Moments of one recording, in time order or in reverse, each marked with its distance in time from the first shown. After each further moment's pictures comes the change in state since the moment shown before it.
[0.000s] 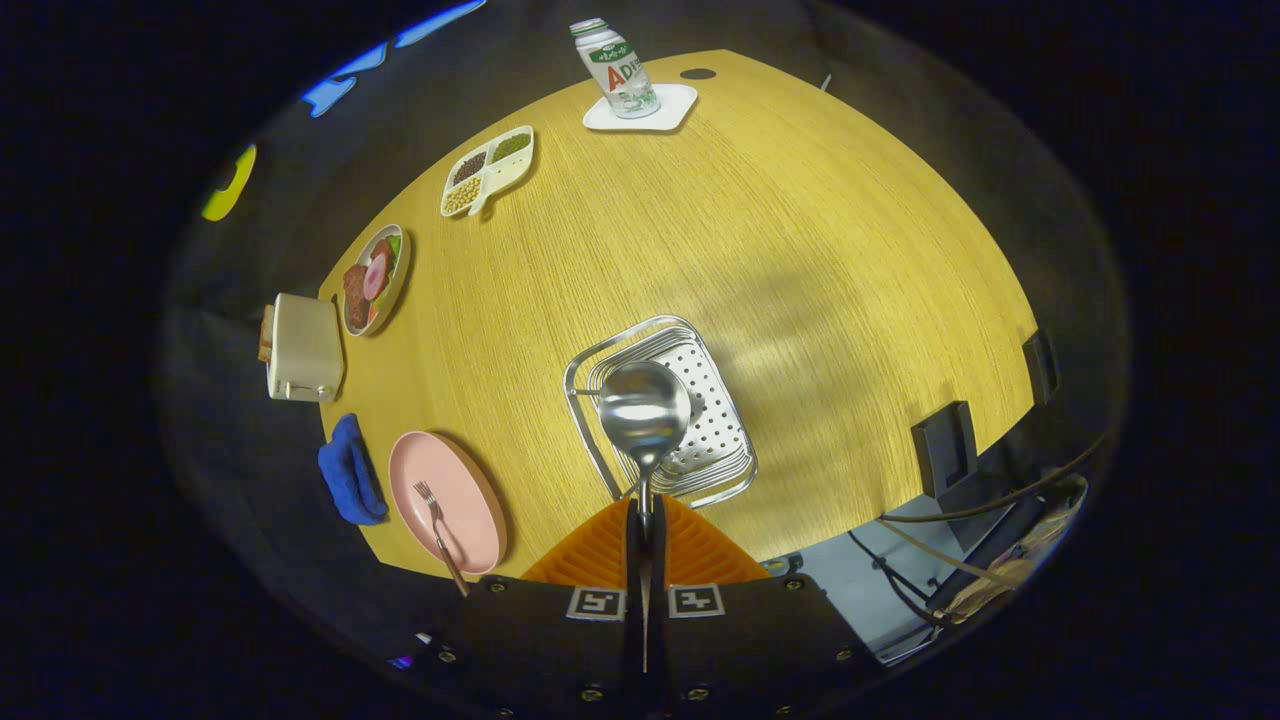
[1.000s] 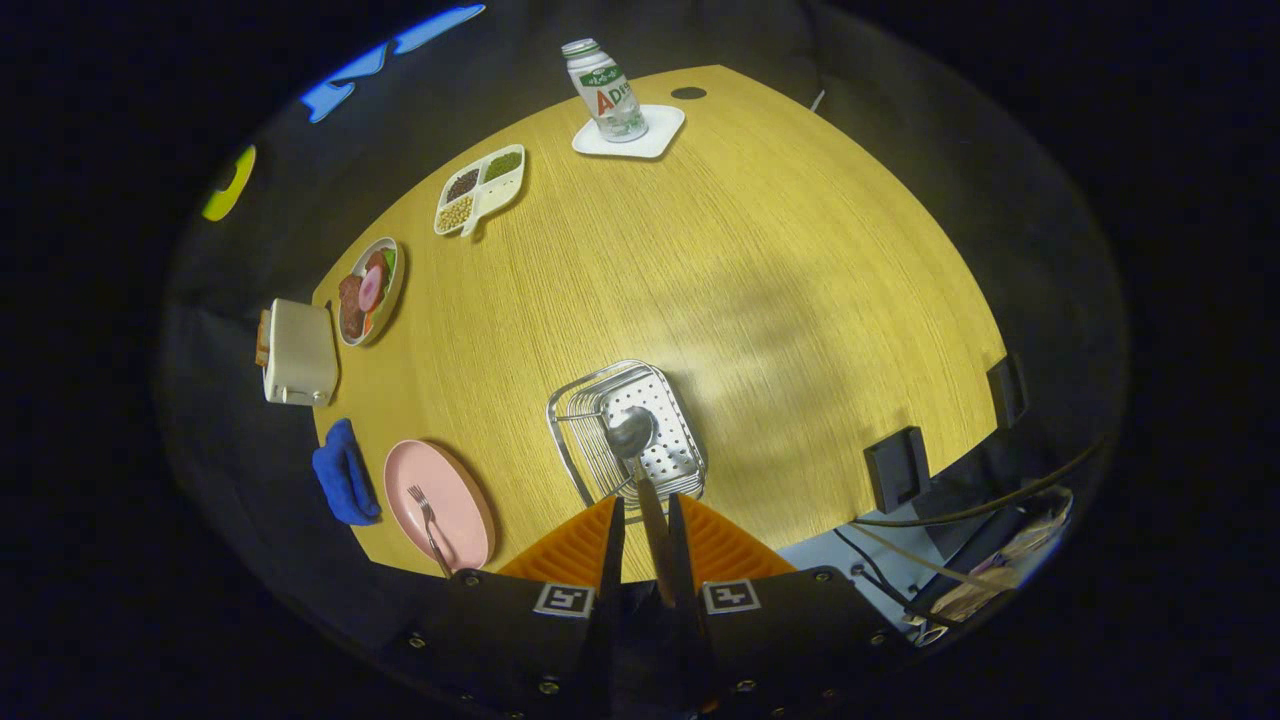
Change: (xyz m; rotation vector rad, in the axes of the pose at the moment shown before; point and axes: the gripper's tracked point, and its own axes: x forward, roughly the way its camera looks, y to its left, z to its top) arm -0.038 -0.012 0.025 -0.060 -0.099 -0.050
